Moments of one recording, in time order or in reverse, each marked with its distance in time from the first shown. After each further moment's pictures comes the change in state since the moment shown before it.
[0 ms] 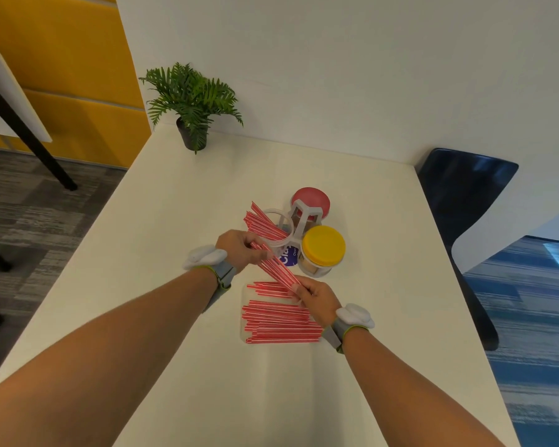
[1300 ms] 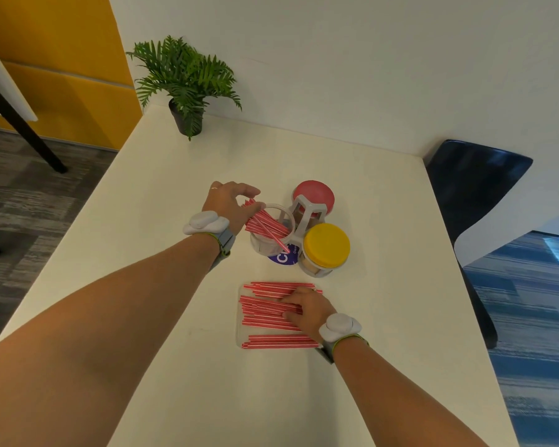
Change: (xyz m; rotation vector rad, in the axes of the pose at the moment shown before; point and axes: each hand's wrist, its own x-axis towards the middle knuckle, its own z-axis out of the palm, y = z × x) left_hand 0.056 0.019 -0.020 0.224 0.284 0.212; right_hand 0.015 0.018 0.005 -0.649 -0.220 0.000
